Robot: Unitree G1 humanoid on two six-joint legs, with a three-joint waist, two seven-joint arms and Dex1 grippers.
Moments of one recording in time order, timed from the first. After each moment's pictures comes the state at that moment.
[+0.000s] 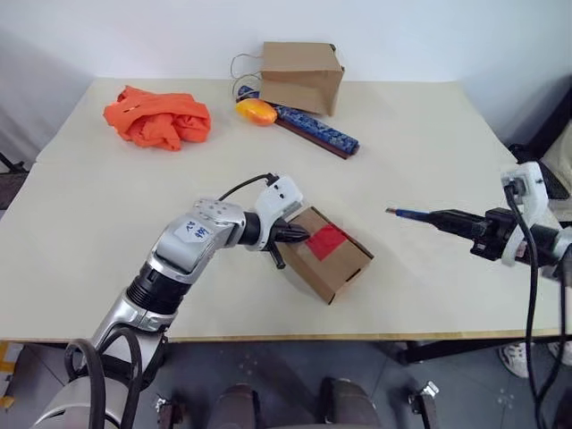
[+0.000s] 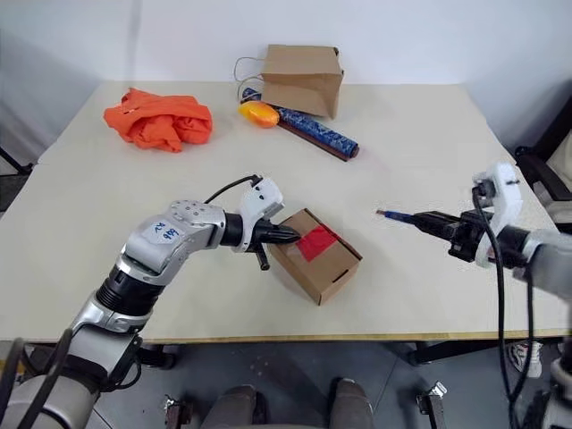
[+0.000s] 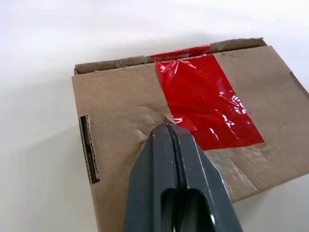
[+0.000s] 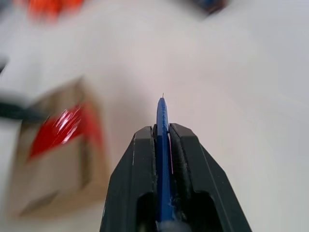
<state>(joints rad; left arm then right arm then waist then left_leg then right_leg) -0.80 0.45 -0.34 -0.04 -0.29 0.94 -0.72 -0.31 -0.70 -0.54 -0.13 0.81 1.07 0.55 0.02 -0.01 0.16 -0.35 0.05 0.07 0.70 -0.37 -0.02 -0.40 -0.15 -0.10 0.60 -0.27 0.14</state>
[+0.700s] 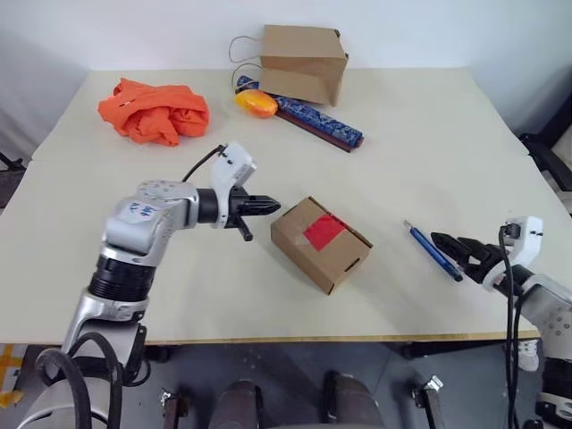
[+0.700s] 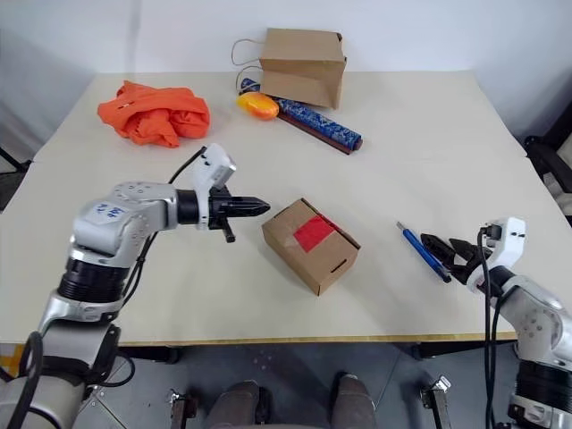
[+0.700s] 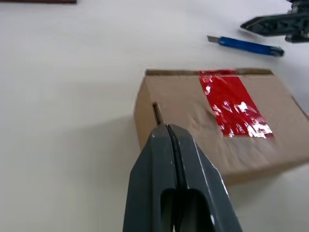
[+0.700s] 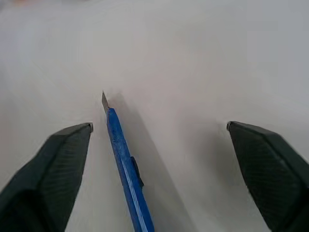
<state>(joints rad) -0.77 0.61 -0.09 -0.05 -0.41 0.96 -0.85 -0.19 -0.66 -0.51 0.01 0.69 0.78 0.56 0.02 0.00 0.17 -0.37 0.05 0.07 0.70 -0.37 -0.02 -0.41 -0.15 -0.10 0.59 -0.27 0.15</state>
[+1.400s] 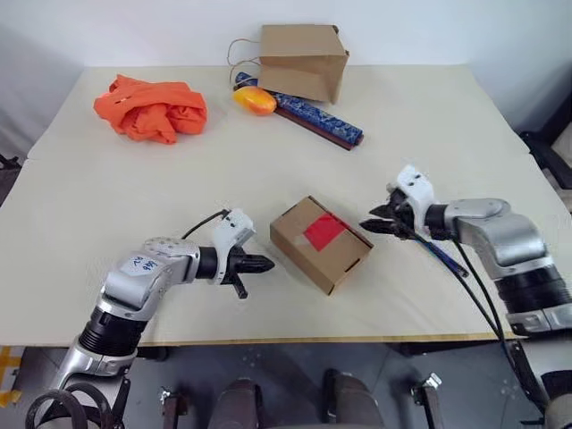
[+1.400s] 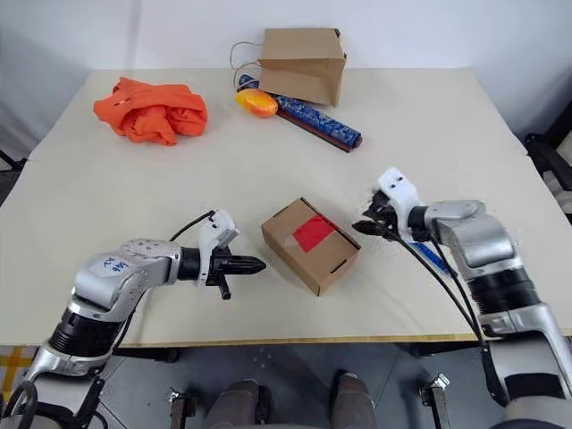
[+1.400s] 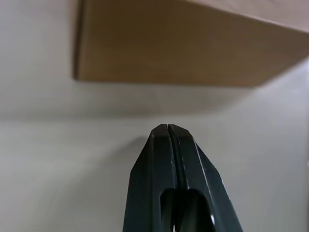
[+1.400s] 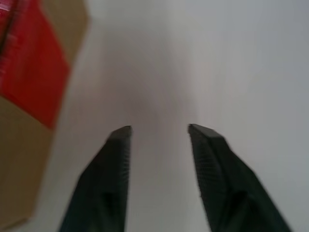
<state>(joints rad) -0.51 0.55 -0.16 -0.21 -0.43 1.02 -0.71 -0.76 -0.72 0.25 0.20 0.30 0.69 0.91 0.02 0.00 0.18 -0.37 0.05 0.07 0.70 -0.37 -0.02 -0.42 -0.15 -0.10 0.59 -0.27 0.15</state>
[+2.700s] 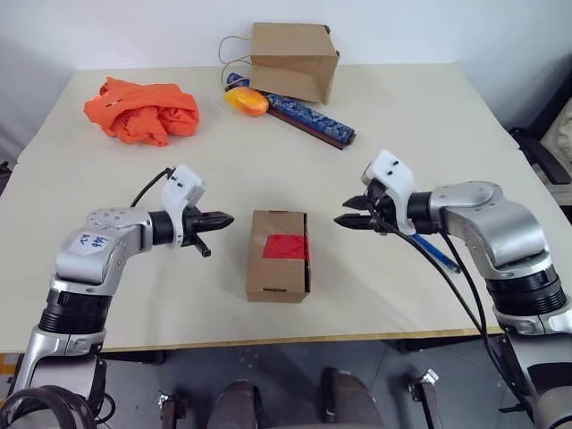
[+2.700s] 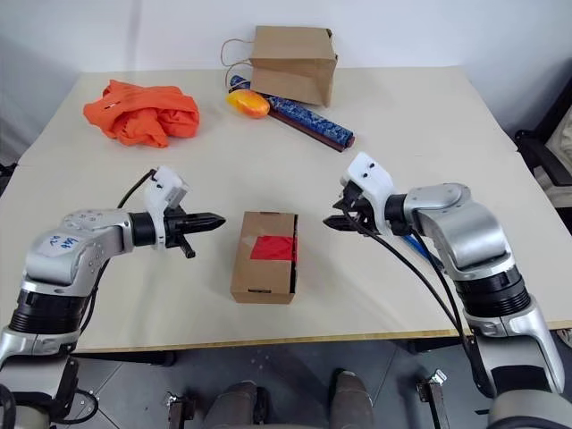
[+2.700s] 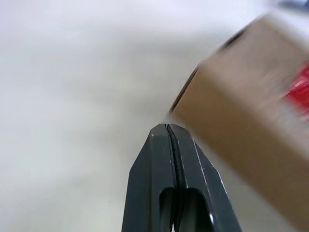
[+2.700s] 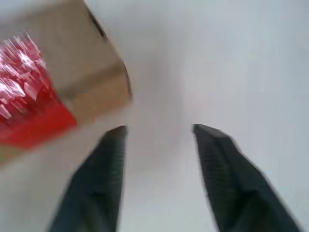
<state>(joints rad) -0.62 0.70 0.00 -0.04 -0.43 0.84 -0.81 -0.78 -0.67 0.14 -0.20 0.34 1.00 0.90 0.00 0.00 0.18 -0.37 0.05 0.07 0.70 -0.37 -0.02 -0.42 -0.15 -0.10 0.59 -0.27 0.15</state>
